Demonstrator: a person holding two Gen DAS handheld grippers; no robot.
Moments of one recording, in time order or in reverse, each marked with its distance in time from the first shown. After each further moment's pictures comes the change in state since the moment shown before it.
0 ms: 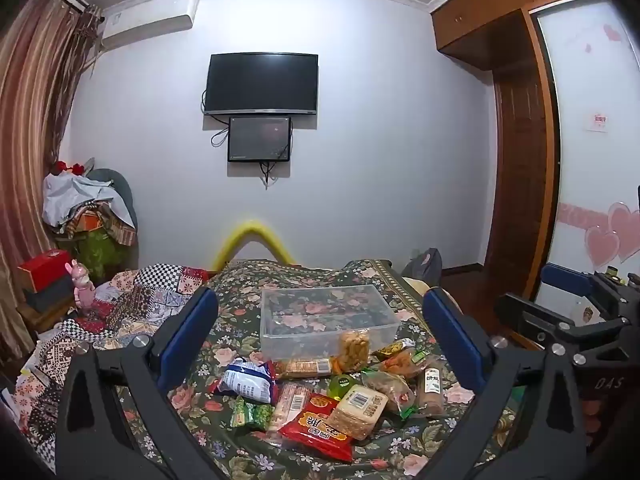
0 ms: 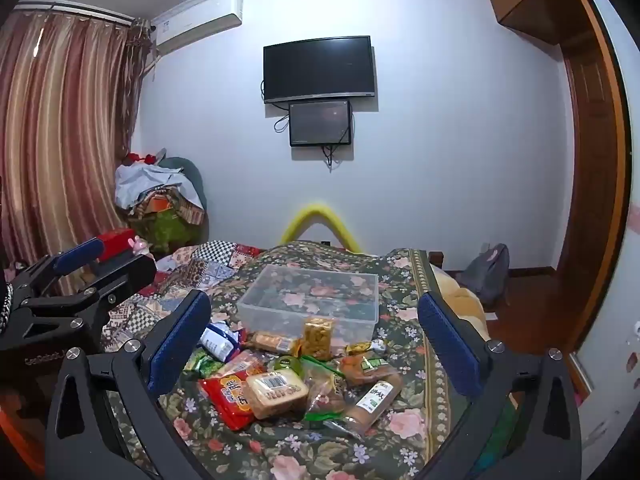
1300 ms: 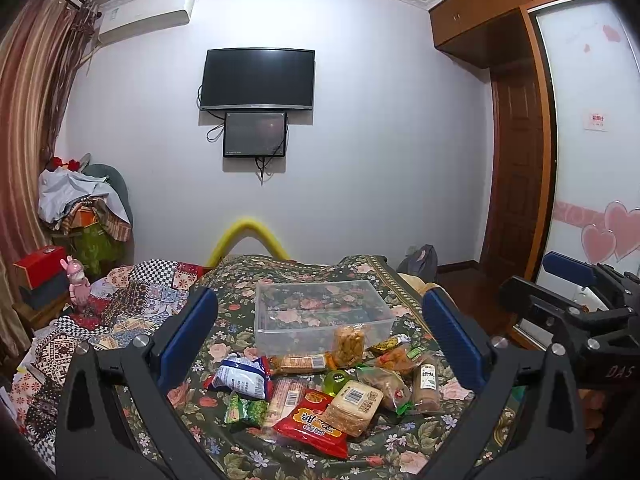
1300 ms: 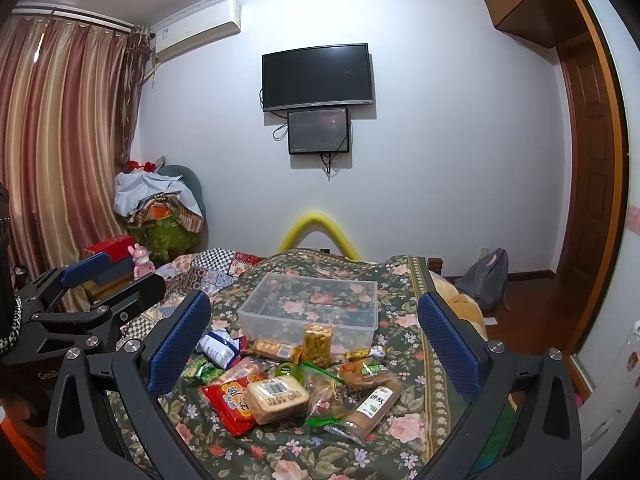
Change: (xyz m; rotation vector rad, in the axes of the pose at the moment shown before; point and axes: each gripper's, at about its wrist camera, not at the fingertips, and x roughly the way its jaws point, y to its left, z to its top) left arm 0.004 0.000 -0.006 -0.014 0.010 -0.014; right arm -0.006 0.004 0.003 0.006 -0.027 -0.005
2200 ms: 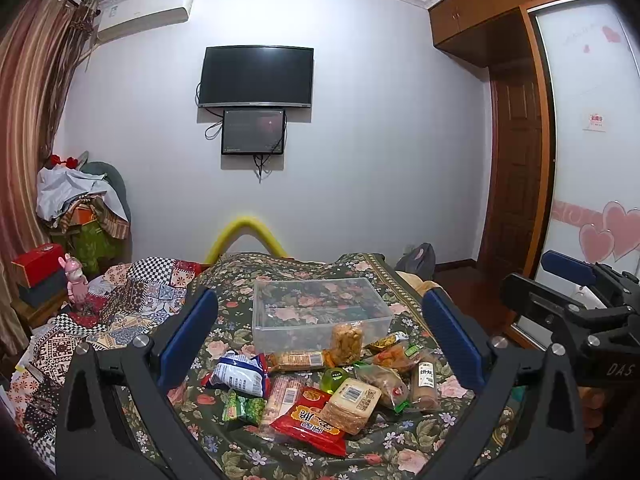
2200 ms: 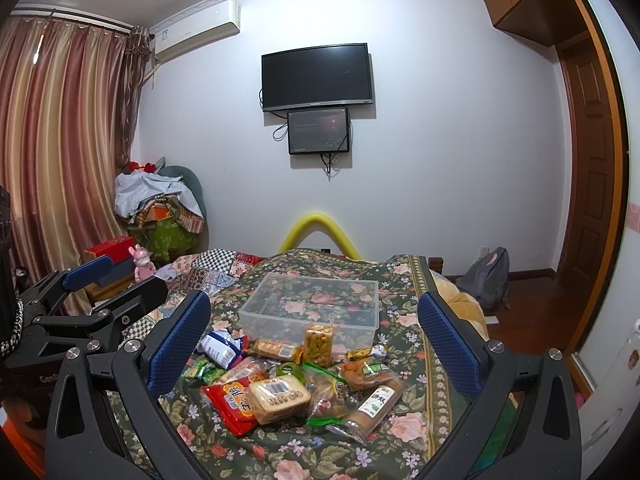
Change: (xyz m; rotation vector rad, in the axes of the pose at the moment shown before) left arm 0.001 -0.002 -0.001 0.001 0.009 -0.006; right arm 0.000 0.000 -0.001 0.003 -0.002 0.000
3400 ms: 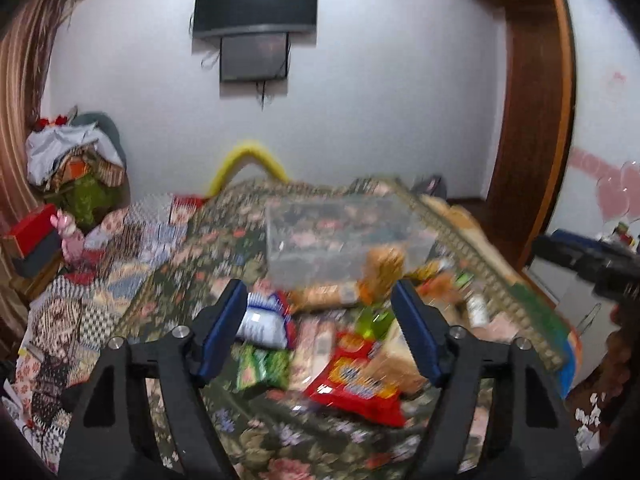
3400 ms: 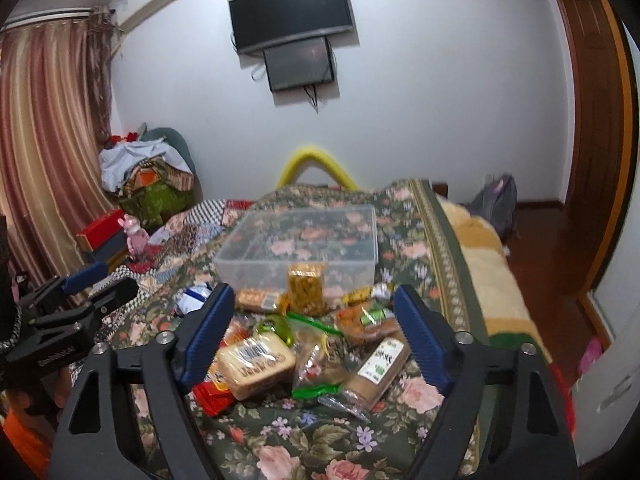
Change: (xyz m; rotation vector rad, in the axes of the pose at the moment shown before) left arm 0.085 0.048 -0.055 0.007 0.295 0.009; right arm 0.072 -0.040 -0.040 0.133 0.251 0.019
